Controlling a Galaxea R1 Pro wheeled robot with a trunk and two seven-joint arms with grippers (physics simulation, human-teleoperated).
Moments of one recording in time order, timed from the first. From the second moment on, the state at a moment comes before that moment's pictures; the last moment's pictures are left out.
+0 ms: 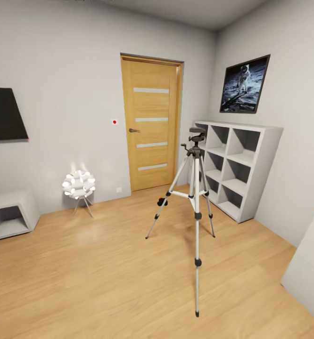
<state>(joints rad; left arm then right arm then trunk) 0.00 0.00 0.06 -0.03 0.11 -0.03 0.00 0.00 -0.01 0.01 0.00 0.01 -0.01 -0.01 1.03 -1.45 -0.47</state>
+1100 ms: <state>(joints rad) 0.00 0.00 0.06 -0.03 0.18 -0.03 0.00 0.00 -0.01 0.01 0.00 0.01 -0.02 -0.01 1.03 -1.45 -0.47</state>
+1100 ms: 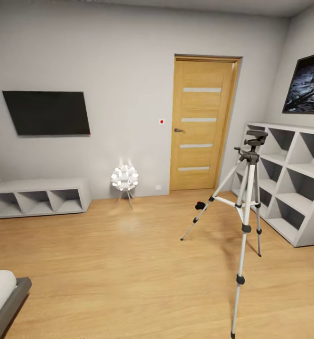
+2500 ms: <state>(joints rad) 0.00 0.00 0.05 -0.03 0.22 -0.02 0.00 0.00 -0.01 0.01 0.00 0.09 -0.04 -0.01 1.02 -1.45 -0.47</state>
